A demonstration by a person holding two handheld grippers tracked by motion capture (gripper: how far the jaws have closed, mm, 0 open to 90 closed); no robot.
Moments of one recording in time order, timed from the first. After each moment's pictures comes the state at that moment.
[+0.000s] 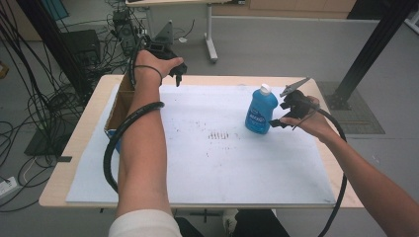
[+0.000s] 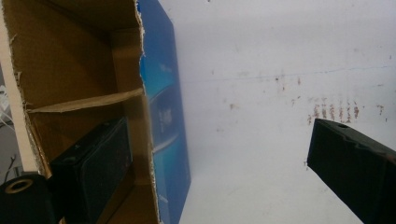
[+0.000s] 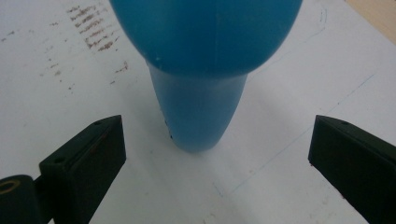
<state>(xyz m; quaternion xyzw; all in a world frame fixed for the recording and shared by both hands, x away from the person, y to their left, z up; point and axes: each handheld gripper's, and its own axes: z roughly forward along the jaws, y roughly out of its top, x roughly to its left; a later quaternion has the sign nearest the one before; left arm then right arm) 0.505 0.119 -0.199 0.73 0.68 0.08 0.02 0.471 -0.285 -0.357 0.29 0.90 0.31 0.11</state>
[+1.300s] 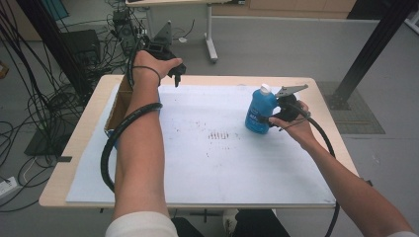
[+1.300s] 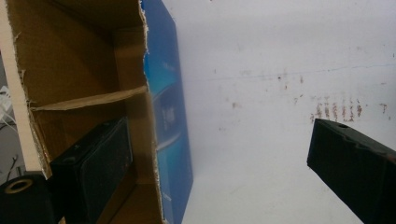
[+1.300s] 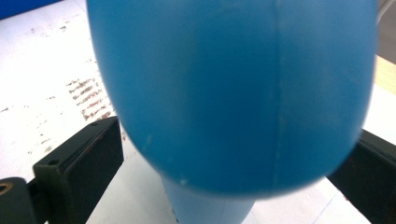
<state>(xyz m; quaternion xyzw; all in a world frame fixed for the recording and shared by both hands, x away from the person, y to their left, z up) 0.503 0.121 -0.200 0.73 0.67 0.08 0.02 0.472 -0.267 -0.382 0.30 0.84 0.42 0.16</state>
